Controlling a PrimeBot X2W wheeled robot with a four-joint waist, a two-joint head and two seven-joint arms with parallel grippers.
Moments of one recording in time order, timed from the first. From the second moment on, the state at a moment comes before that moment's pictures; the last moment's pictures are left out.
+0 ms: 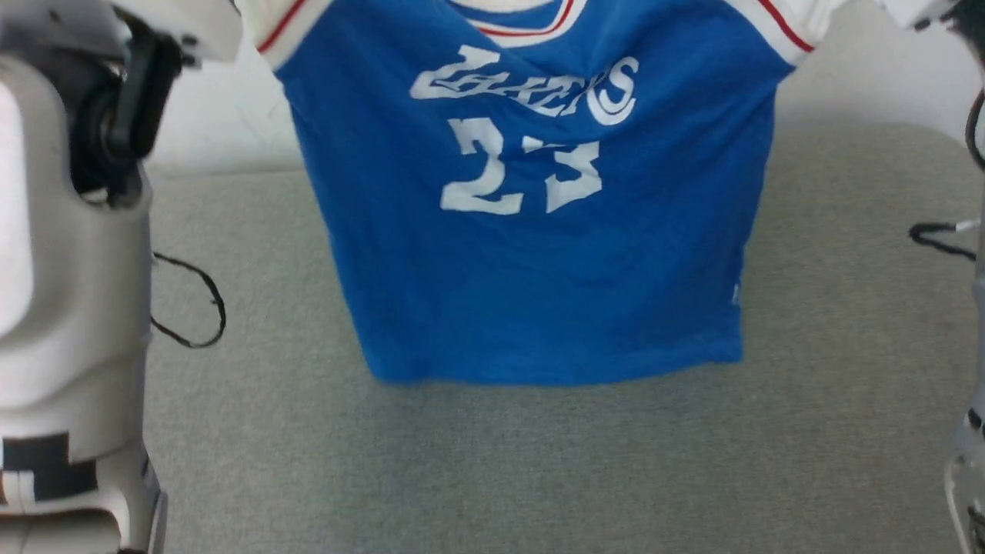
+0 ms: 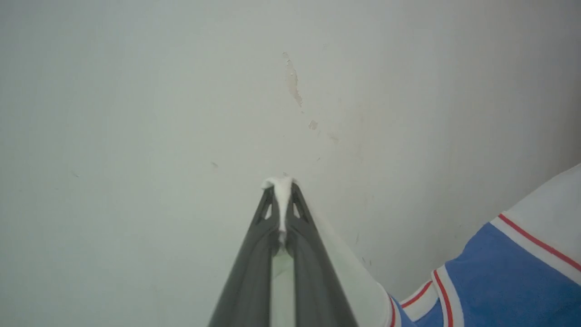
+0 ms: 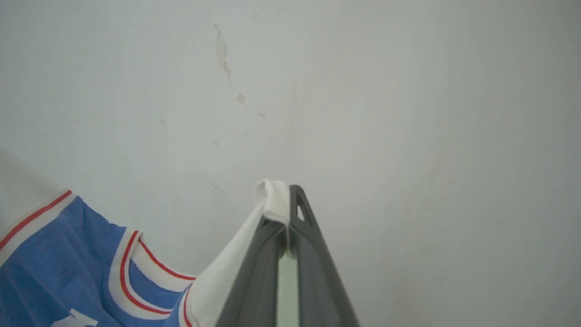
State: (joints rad) left arm -0.94 0.30 -0.12 0.04 -0.37 0.01 0.33; right arm -1.00 -0.19 0.03 0.12 0.36 0.13 0.49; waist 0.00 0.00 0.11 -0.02
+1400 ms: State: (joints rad) left arm -1.80 0.29 -0.06 0.46 -0.32 0.12 0.00; right arm -1.79 -0.09 -0.07 0.50 0.00 0.13 0.32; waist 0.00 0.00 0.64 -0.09
